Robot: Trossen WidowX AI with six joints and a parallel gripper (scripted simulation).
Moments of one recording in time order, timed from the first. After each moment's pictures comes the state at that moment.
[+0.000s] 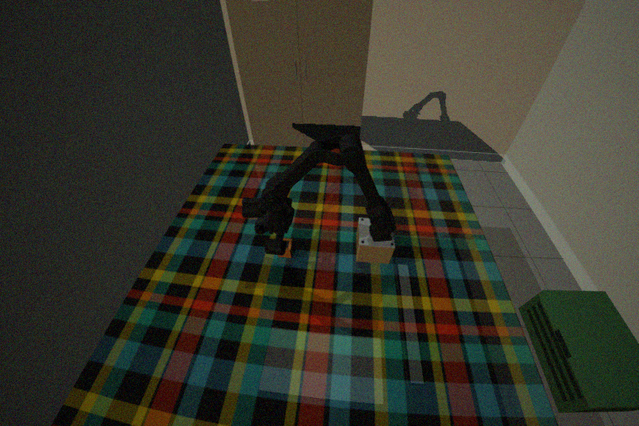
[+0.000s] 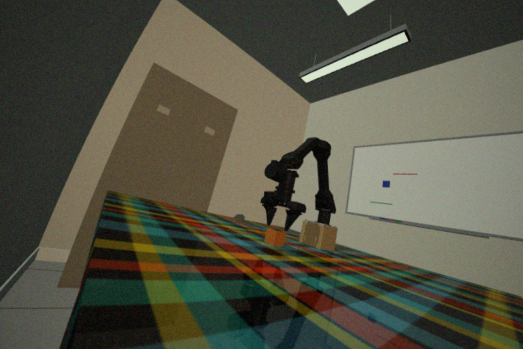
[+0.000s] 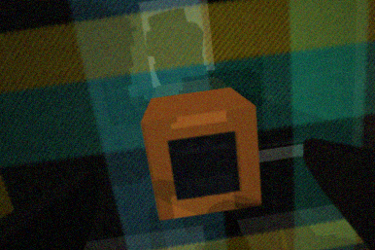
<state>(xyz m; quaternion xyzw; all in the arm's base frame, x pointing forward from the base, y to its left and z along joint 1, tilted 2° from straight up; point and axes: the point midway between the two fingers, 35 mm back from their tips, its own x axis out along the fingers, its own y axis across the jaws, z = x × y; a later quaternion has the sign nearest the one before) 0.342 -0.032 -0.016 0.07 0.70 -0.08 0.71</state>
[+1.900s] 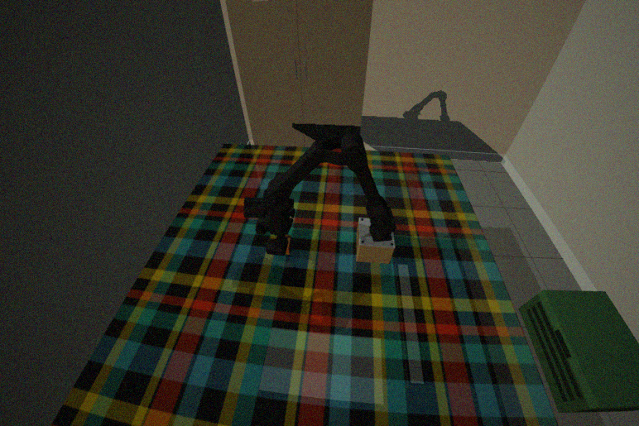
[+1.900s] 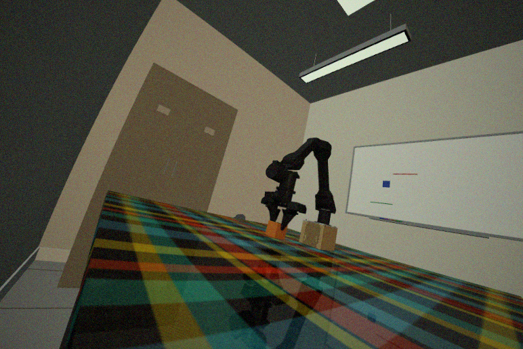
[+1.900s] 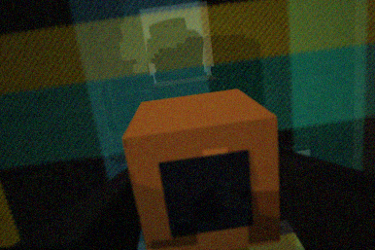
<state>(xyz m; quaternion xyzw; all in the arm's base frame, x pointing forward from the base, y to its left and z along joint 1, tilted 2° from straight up) 0.341 -0.032 -0.017 0.07 0.69 -0.08 0.72</state>
